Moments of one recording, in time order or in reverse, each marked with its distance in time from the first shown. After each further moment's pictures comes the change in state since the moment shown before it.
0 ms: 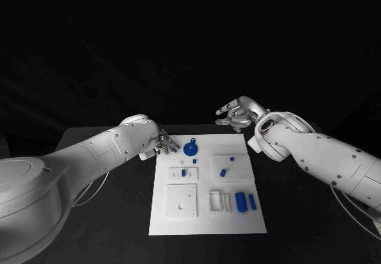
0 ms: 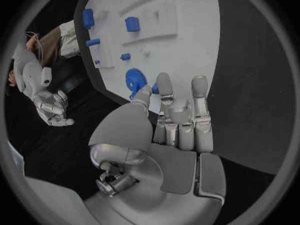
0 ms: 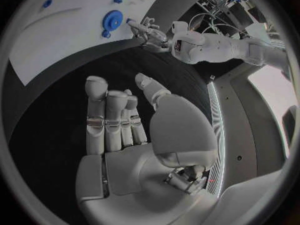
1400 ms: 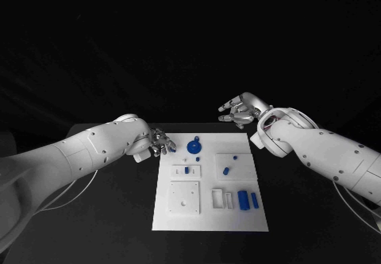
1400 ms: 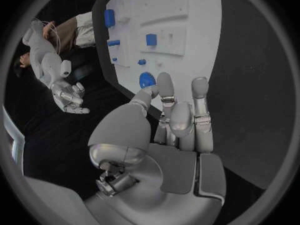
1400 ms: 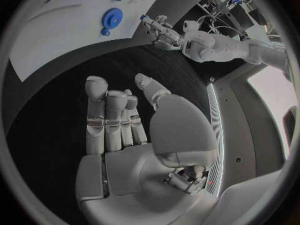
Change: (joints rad) left arm 0.015 -0.188 0.003 0.307 0.141 -0.066 -0.036; left_hand -0.022 0.012 0.144 -0.161 0.384 0.005 0.035 0.018 0.023 -0.001 -0.001 0.118 -0.124 0.061 0.000 0.047 0.139 0.016 0.000 0.014 0.058 0.000; right arm 0.000 -0.022 0.000 -0.008 -0.001 0.002 -0.002; right_hand 0.000 0.000 0.001 0.001 0.023 0.000 0.000 0.000 0.000 0.000 0.000 0.000 0.000 0.000 0.000 0.000 0.000 0.000 0.000 0.000 0.000 0.000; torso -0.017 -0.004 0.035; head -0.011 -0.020
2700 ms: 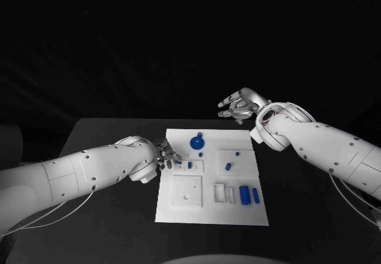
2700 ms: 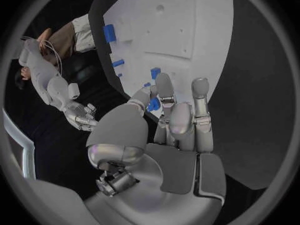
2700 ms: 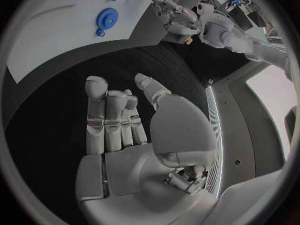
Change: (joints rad) left arm -0.055 -0.096 -0.101 0.327 -0.052 -0.298 -0.050; left_hand -0.028 -0.054 0.074 -0.027 0.024 0.061 0.028 -0.107 0.149 0.018 -0.011 0.006 0.107 0.027 -0.005 -0.016 0.037 0.000 0.006 -0.002 0.023 0.000; right arm -0.015 -0.001 0.000 -0.022 0.002 0.009 0.000; right_hand -0.004 -0.004 0.008 -0.003 0.019 0.000 0.000 0.000 0.000 0.000 0.000 0.000 0.000 0.000 0.000 0.000 0.000 0.000 0.000 0.000 0.000 0.000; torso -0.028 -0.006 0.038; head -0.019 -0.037
